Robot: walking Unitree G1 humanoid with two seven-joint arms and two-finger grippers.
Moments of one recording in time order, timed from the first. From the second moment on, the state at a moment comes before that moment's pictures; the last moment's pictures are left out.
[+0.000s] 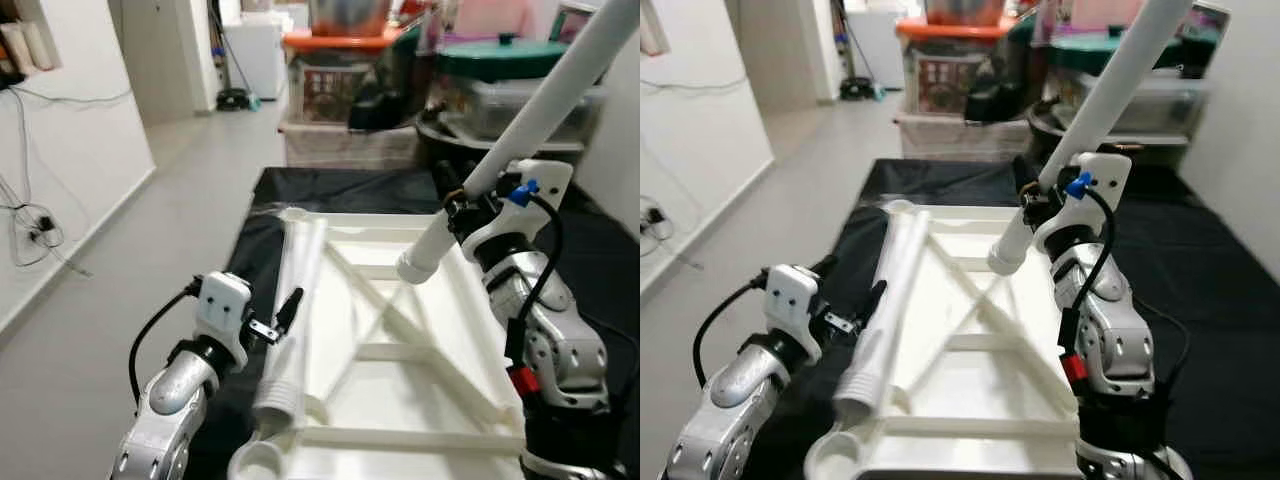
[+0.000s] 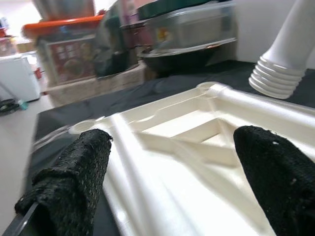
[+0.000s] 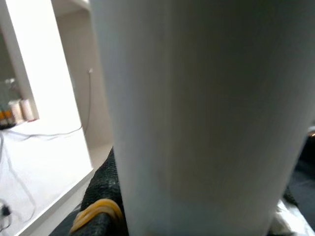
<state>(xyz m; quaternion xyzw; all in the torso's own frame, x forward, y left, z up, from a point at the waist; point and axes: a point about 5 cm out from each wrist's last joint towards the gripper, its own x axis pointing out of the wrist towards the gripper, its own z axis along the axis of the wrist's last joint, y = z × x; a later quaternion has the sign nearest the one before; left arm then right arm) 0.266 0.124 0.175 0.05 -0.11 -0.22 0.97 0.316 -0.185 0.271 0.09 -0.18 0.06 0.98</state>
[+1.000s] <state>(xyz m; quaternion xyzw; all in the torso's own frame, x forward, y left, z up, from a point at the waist) 0.261 0.159 0.157 0.09 -0.08 -0.16 0.98 0.280 -0.229 0.282 -0.04 -0.08 0.37 0.93</state>
